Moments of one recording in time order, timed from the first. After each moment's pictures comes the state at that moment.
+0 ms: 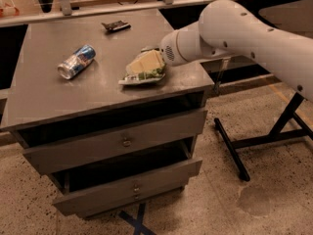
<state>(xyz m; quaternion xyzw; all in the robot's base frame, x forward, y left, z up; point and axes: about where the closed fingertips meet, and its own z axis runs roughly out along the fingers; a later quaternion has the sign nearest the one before) 0.669 0.000 0.887 -0.34 0.82 0.20 0.42</state>
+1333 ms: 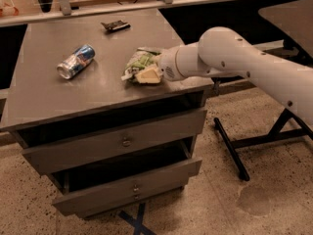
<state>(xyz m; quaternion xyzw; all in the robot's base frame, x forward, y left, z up) 0.673 0.015 0.845 -0.43 0.76 0.20 0.45</state>
